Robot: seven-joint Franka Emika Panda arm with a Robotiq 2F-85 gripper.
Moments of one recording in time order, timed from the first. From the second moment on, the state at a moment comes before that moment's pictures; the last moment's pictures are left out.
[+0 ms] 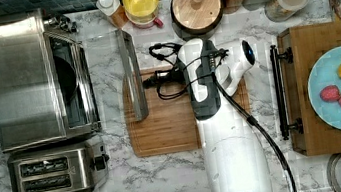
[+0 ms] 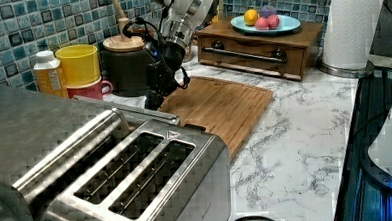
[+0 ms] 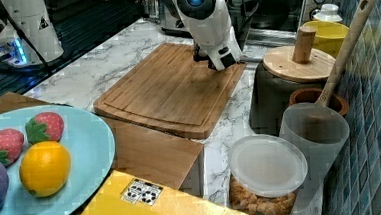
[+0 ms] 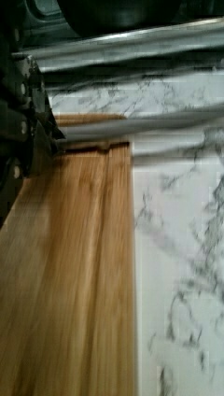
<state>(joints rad) -0.17 0.61 0.03 -1.89 0.96 0.46 -1.51</state>
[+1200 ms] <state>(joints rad) -0.18 0.71 0.11 -1.78 0.96 0.41 -1.51</state>
